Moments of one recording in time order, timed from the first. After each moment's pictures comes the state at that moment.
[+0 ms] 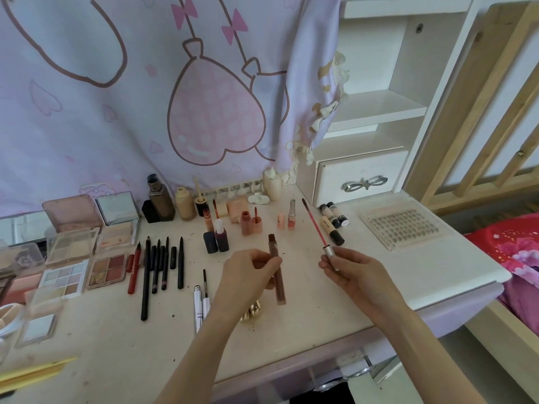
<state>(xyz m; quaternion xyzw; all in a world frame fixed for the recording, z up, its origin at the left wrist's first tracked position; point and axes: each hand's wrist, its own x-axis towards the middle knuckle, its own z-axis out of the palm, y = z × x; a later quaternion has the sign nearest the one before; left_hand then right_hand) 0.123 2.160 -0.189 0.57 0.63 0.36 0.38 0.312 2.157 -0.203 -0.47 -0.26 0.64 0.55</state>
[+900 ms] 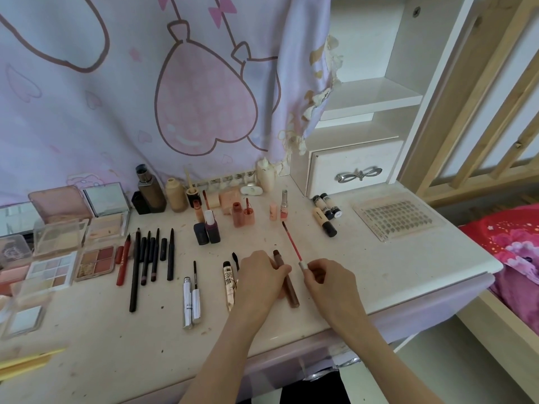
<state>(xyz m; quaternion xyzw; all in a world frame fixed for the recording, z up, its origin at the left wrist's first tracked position) 0.163 2.167 -0.220 0.56 0.71 0.27 0.33 0.283 2.143 -0.233 -0.69 -0.62 0.21 0.32</state>
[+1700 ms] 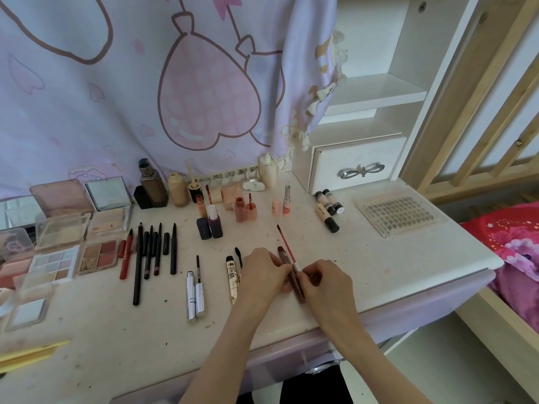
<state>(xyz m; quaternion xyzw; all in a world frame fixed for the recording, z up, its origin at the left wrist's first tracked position) 0.158 2.165 -0.219 0.57 0.68 0.28 0.37 0.271 2.136 -0.246 -0.67 -0.62 0.20 0.36</state>
